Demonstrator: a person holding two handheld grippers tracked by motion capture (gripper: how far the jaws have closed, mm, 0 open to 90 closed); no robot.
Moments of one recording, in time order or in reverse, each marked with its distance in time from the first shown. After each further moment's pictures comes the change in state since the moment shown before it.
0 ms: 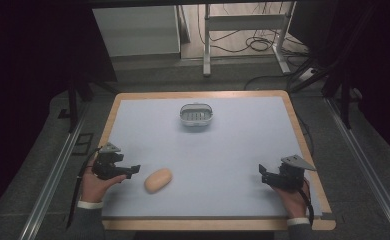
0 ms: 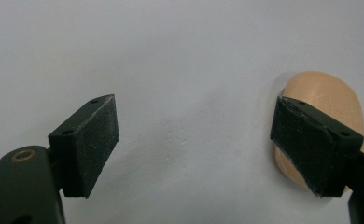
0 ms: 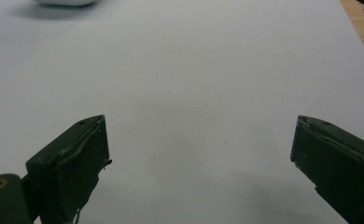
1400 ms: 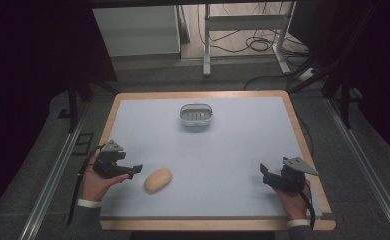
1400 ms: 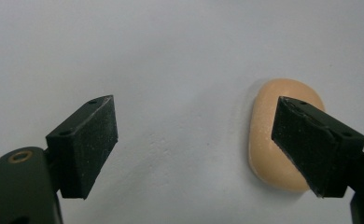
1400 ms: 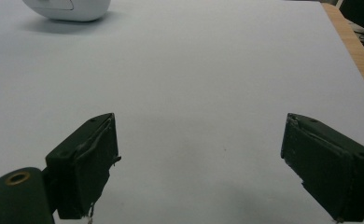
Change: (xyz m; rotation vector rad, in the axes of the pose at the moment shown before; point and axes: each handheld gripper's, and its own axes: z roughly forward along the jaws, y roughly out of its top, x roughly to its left) left arm -0.015 0.016 -0.014 0.000 -0.021 0.065; right arm 0.000 -0.004 -0.007 -0.073 0.000 -0.009
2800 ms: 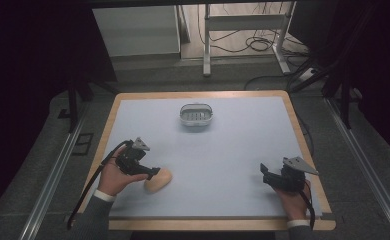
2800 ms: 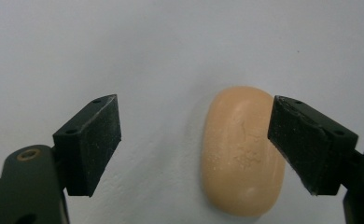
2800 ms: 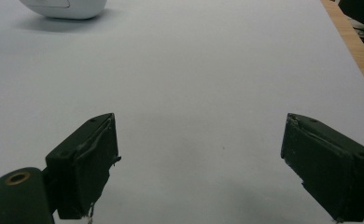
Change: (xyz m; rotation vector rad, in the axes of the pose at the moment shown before) left arm -0.048 0.038 0.029 0.173 -0.016 0.188; right arm -0.001 0.000 0.001 0.004 -0.008 0.014
